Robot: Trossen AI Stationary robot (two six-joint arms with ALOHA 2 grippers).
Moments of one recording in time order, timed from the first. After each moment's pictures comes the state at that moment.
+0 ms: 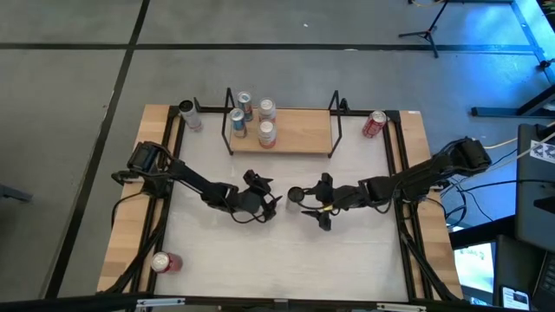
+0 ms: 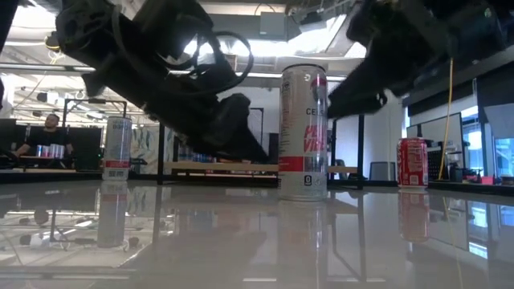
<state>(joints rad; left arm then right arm) -0.22 1.85 0.75 0.49 -0.69 -0.40 0.28 1.39 0.61 0.24 0.25 0.28</state>
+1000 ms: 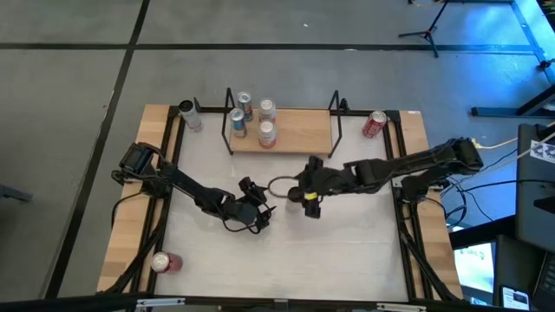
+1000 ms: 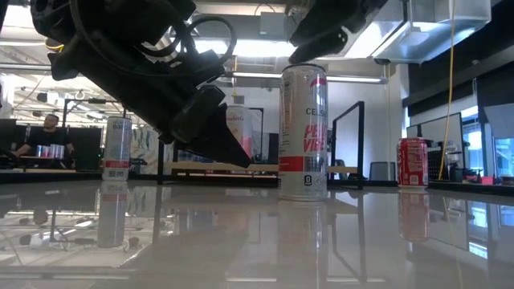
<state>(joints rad) -0.31 1.80 0.75 0.32 -0.69 -0.44 0.19 1.48 1.15 -0.38 0.21 0.14</state>
